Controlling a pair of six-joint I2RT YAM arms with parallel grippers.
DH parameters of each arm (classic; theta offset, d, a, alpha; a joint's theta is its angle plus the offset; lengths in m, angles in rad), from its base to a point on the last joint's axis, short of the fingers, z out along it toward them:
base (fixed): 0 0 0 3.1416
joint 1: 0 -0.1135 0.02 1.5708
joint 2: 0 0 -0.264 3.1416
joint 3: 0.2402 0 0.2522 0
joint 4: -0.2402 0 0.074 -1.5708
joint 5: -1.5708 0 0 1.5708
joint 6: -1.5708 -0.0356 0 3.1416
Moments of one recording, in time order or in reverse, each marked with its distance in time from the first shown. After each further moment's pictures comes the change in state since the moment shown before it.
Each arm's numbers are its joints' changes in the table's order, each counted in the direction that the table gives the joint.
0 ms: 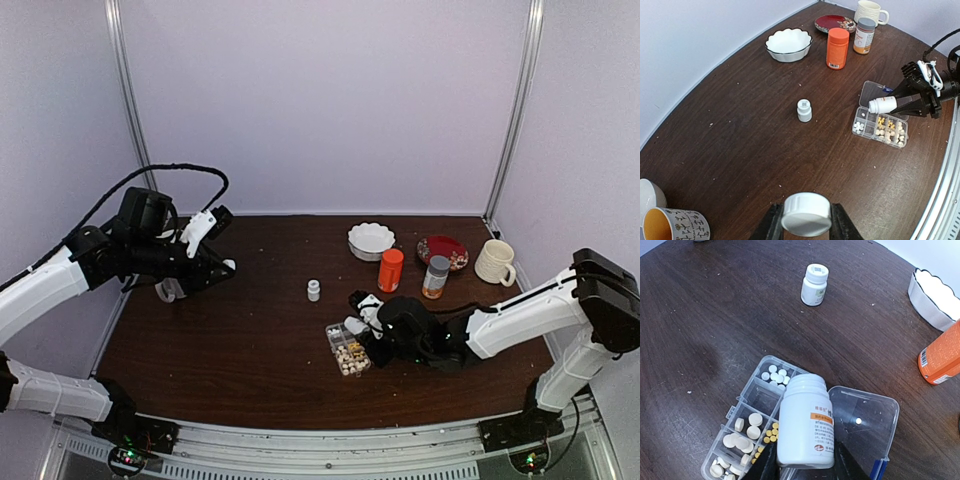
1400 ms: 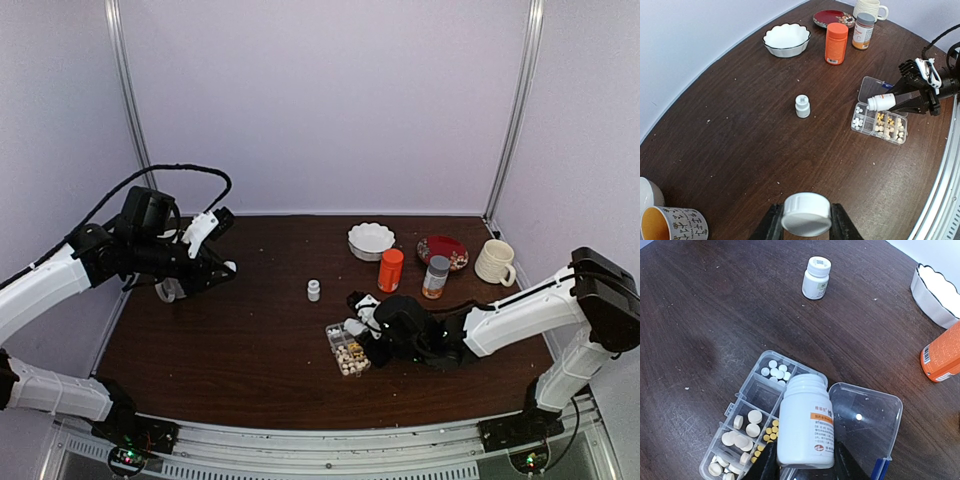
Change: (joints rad) left arm 0.000 0.018 0.013 -0.023 -0.004 -0.004; right arm 0.001 0.011 0.026 -0.049 0.003 -0.003
